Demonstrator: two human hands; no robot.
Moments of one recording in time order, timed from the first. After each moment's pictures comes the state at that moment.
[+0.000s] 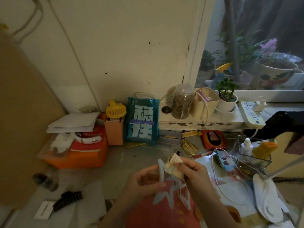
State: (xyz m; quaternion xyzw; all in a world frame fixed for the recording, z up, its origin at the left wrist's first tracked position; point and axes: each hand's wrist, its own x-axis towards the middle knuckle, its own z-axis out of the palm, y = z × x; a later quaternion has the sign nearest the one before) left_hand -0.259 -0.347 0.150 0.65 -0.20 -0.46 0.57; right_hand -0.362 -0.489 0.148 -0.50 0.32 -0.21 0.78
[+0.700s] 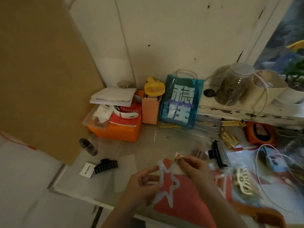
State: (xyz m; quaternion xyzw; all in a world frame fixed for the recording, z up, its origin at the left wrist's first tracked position) left_hand -0.240 -0.241 0.110 0.68 -0.04 -0.42 0.61; right_hand -0.305 -0.421 0.092 -0.62 0.31 -0.06 0.72
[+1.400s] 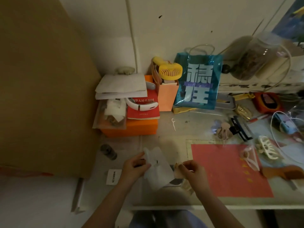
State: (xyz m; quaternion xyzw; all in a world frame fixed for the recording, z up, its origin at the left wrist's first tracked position) left_hand -0.051 -0.111 0.006 0.72 -0.02 -0.44 0.53; right_hand -0.211 -0.261 -0.011 -0.67 0.50 -0.08 0.55
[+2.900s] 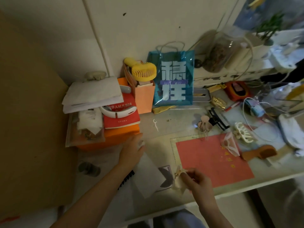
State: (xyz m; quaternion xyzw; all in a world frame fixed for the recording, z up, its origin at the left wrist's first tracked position) left_hand 0.004 -0.196 -0.022 0.83 -0.36 -0.30 0.29; right_hand -0.239 -0.247 0.010 -0.55 0.57 -0.18 0.58
